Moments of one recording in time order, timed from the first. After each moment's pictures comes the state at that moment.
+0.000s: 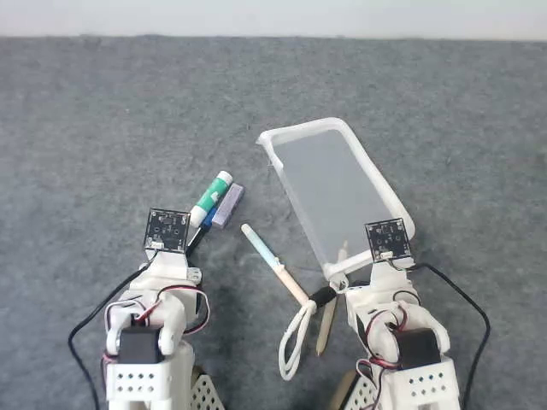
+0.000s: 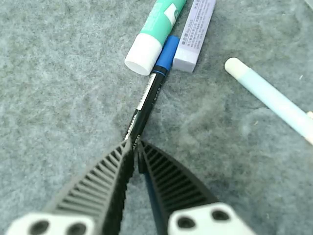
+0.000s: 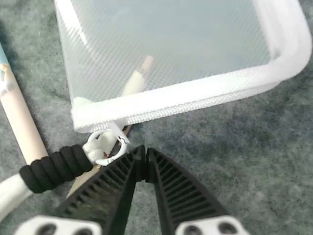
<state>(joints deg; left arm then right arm) -6.3 -103.4 97.1 72.2 -1.5 -14.2 -103.3 95.2 74.5 -2.0</state>
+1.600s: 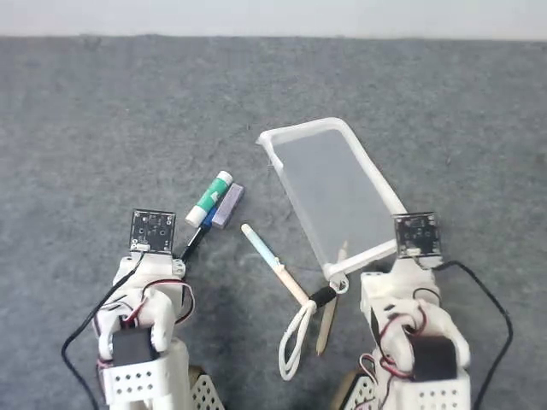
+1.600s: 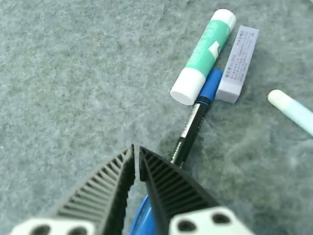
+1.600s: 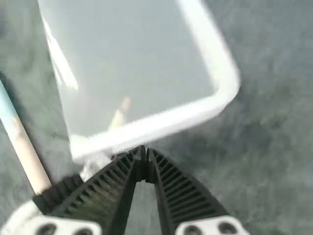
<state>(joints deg) -14.8 -103.4 97.3 66.6 -8.3 -7.7 -103.7 81.8 77.0 -2.2</state>
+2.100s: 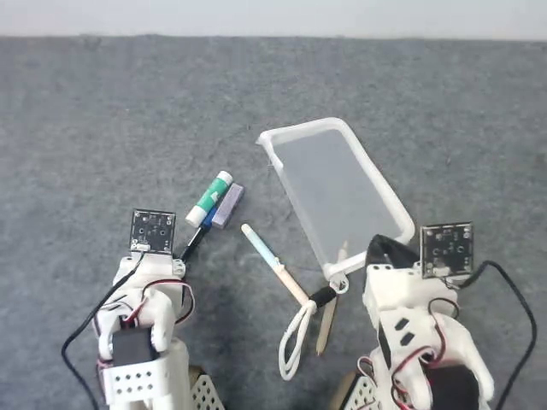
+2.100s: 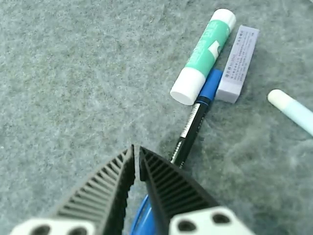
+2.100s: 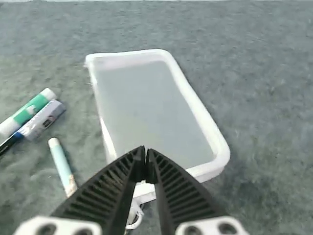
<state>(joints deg) -14.8 -103.4 97.3 66.6 -8.3 -12.6 -104.2 65.7 78.1 -6.4</state>
